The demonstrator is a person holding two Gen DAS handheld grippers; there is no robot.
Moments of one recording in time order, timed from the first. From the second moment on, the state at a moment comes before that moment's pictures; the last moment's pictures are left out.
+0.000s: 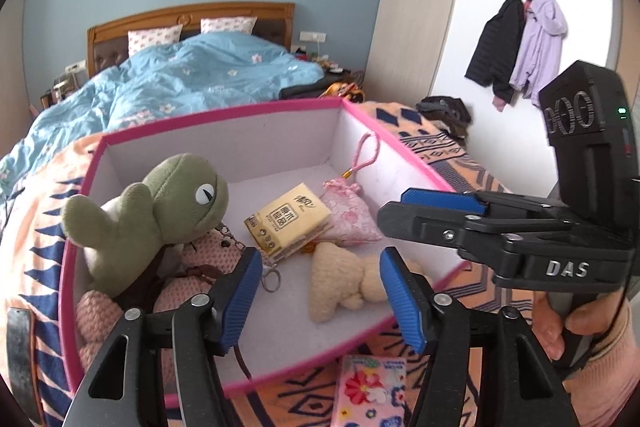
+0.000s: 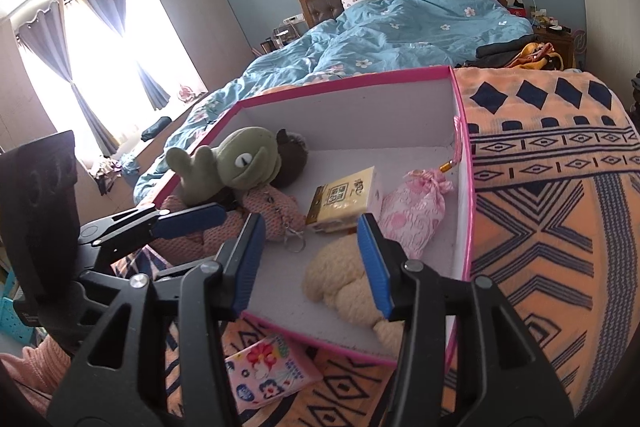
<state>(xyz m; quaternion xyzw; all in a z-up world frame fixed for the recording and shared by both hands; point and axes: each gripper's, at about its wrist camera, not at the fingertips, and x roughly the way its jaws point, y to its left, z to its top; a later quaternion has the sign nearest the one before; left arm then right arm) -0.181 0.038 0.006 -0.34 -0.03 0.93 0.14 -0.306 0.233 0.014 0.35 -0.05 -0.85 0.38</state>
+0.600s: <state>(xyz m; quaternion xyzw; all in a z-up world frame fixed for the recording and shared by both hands) -0.101 0.046 -0.002 -0.32 -0.01 0.93 0.17 -0.228 0.248 0.014 0.33 -0.03 -0.83 0.44</state>
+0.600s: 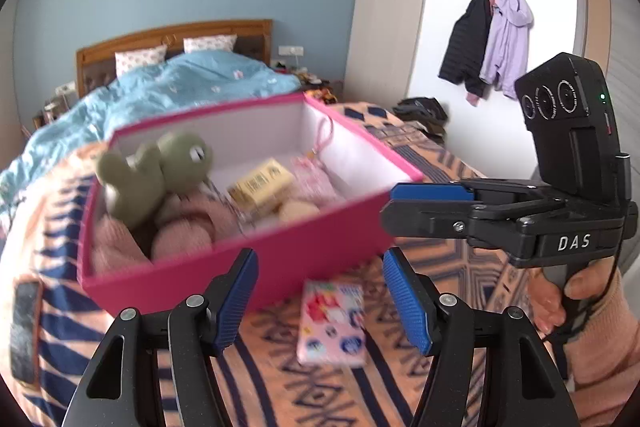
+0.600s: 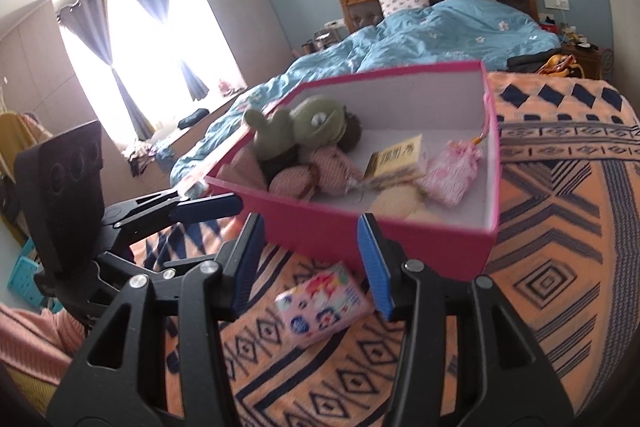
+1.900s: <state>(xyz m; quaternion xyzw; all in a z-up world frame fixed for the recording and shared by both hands) -0.101 0.042 -0.090 -0.44 -0.13 0.86 0.21 -0.230 0.220 -0.069 0.44 0.03 -0.79 0.42</state>
